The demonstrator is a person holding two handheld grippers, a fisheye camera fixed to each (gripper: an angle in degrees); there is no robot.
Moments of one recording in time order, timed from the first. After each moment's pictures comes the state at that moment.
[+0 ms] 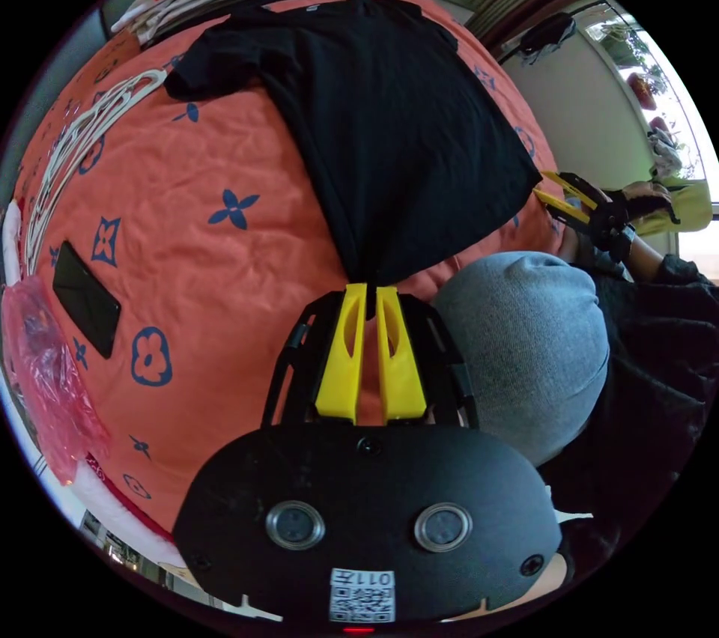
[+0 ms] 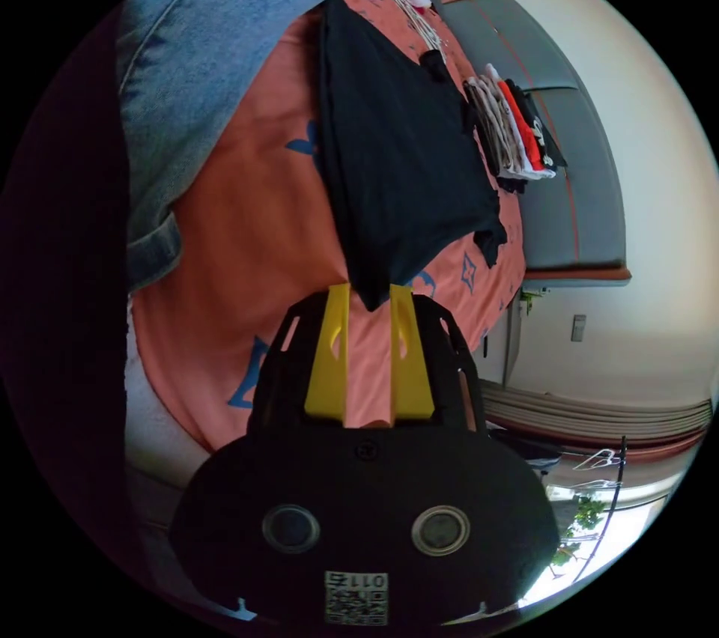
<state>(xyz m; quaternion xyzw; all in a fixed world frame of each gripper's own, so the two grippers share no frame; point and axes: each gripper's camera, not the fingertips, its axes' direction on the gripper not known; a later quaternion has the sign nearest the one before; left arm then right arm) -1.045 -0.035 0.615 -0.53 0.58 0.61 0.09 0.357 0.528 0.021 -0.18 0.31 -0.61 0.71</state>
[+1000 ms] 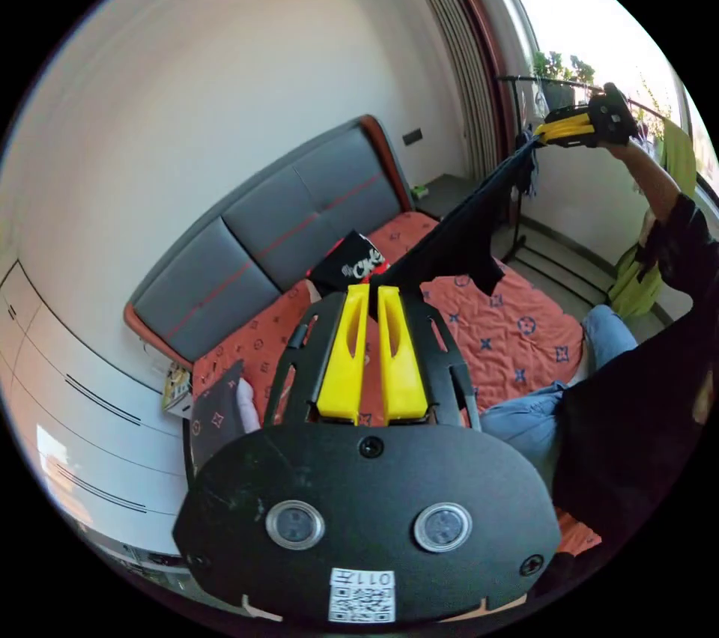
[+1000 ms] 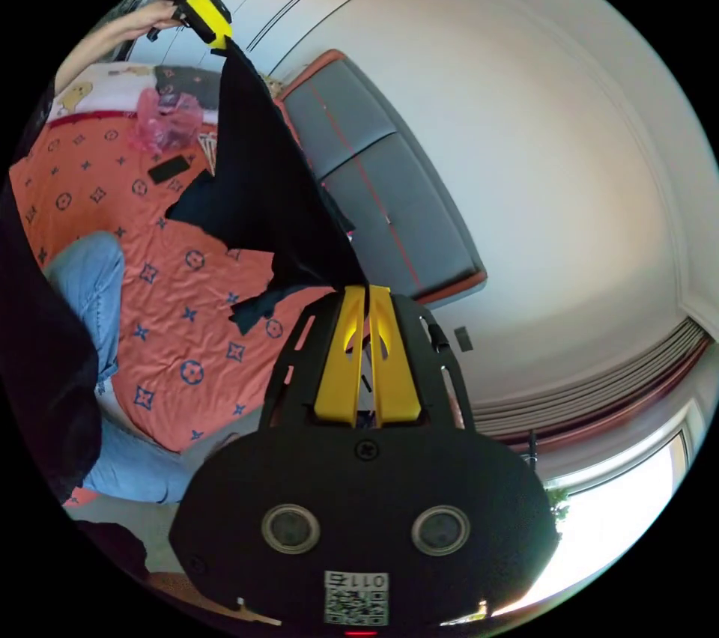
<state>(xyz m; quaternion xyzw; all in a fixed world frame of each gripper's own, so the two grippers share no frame) -0.967 -0.514 0.851 -0.20 0.75 0.51 0.37 0.300 0.078 -0.395 0.01 0.31 -0.56 0.77</state>
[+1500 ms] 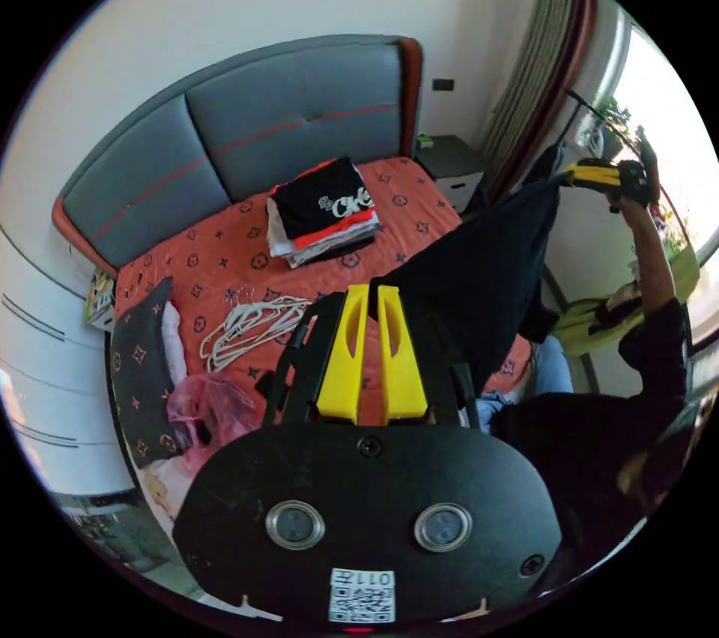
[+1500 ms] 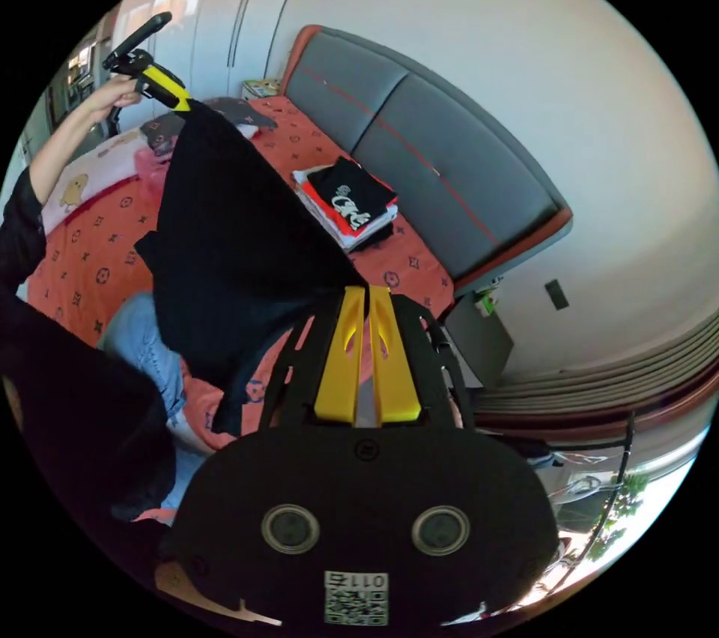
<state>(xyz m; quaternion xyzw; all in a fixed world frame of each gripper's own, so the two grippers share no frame) -0.832 -0.396 0.921 -0.43 0.66 0.53 0.30 0.402 -0.087 -0.304 -0.13 0.21 -0.44 0.86</state>
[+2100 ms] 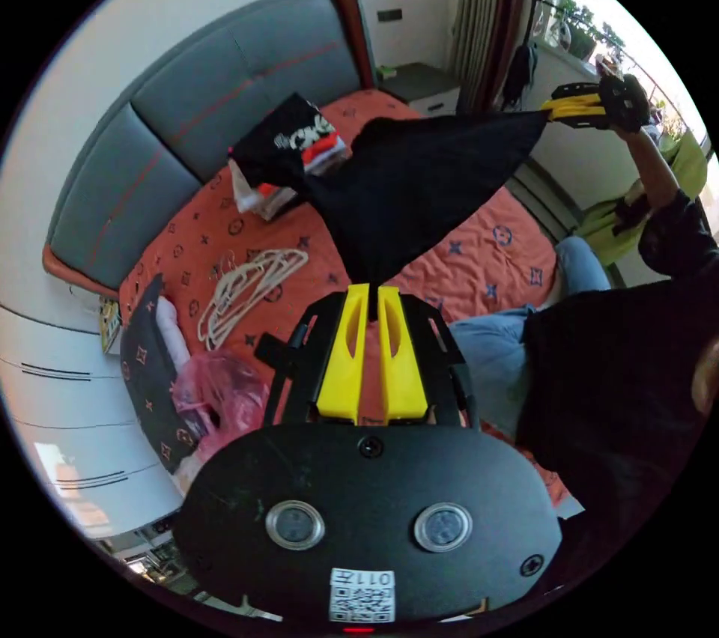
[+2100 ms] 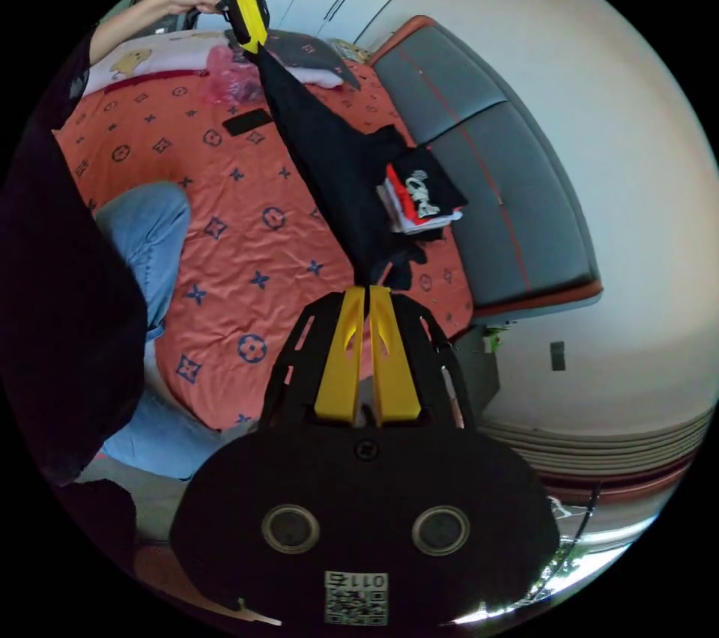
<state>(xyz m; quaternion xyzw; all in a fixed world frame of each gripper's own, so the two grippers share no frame) -0.874 -0.263 0.877 -0.36 0.65 0.63 0.22 0.446 0.000 -0.168 -0.16 0.19 -0.59 0.77</state>
